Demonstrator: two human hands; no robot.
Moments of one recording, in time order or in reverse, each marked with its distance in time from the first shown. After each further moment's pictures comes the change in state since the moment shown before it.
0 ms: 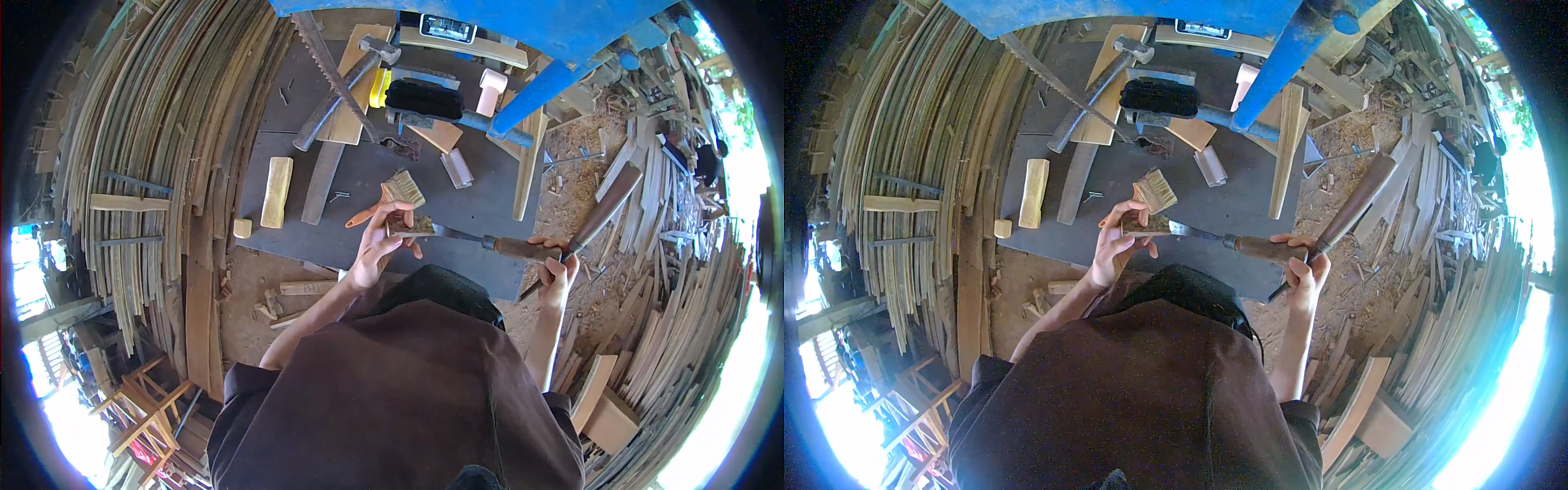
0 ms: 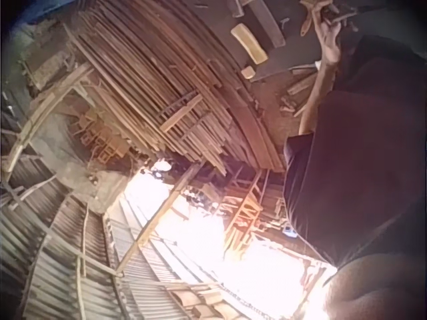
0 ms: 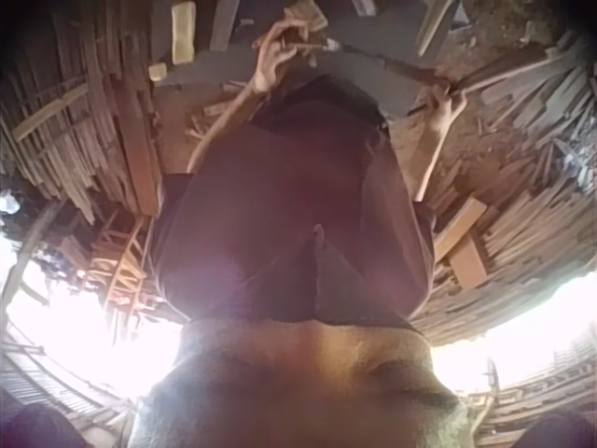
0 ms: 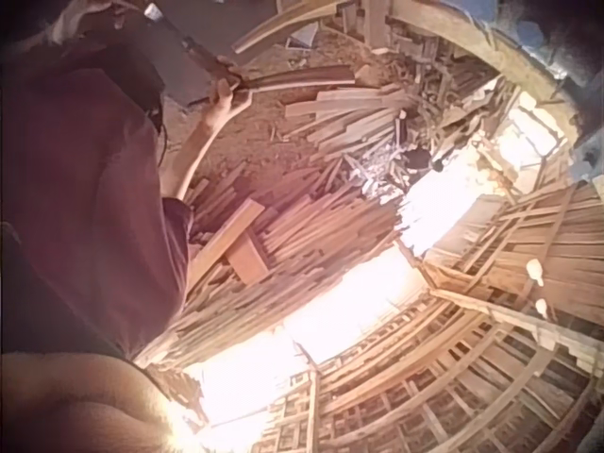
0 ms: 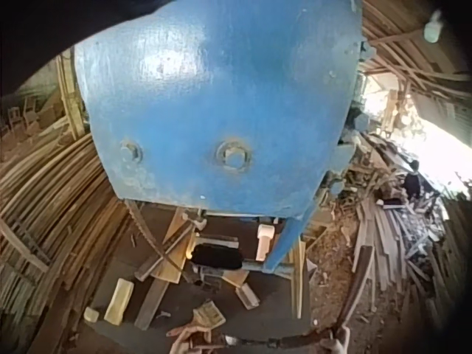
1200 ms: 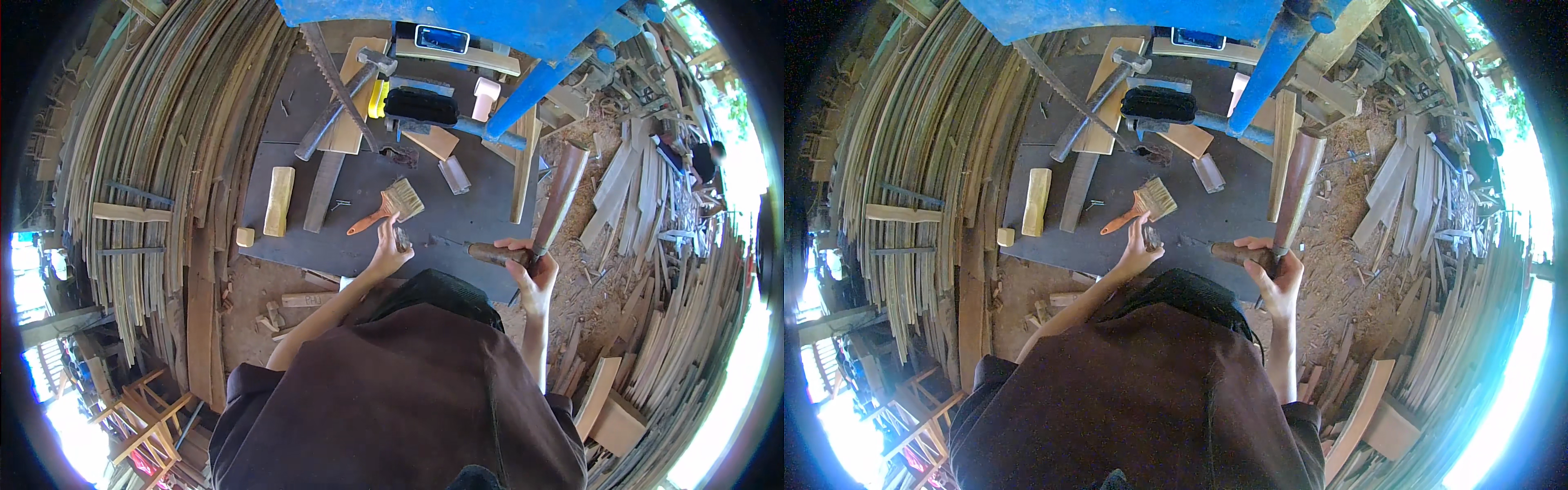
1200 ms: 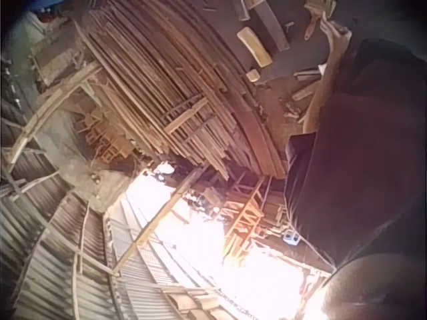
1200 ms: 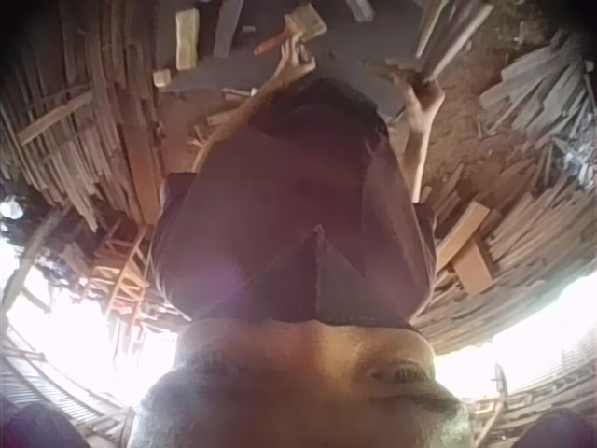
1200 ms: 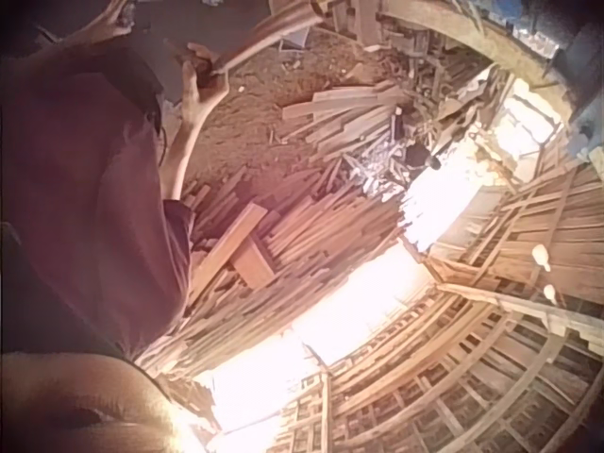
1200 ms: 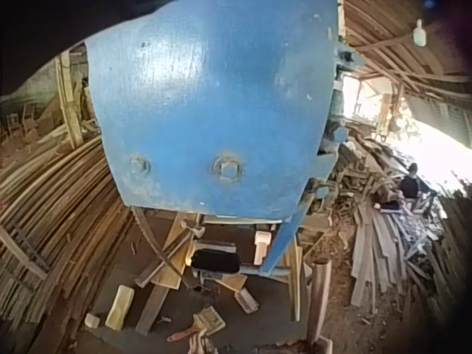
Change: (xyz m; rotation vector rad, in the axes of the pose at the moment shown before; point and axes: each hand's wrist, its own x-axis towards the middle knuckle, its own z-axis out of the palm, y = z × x) left_hand -0.024 -0.136 -0.092 1.195 0.265 -0.011; right_hand -0.016 -0.007 0.052 -0.245 -0.154 -0.085
